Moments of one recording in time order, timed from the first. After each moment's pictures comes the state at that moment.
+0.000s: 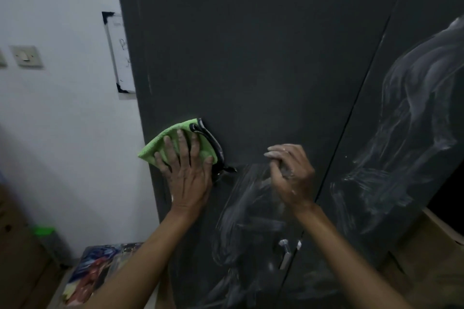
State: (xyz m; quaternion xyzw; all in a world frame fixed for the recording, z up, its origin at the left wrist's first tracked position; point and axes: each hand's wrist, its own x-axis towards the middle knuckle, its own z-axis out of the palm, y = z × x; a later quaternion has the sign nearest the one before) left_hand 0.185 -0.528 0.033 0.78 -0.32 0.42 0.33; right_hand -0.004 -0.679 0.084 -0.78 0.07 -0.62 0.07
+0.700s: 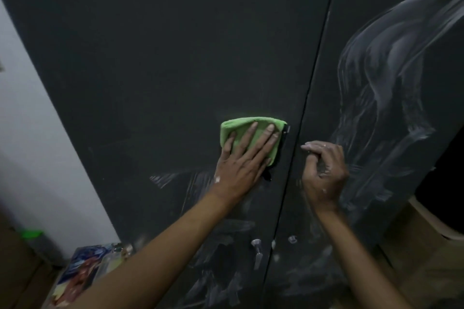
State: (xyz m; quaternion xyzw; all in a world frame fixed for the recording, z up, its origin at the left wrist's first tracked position) left_hand 0.065 -0.692 0.058 0.68 -0.52 0.49 0.14; right_hand -0.103 -0.804 0.069 -0.70 0.17 -0.69 0.09
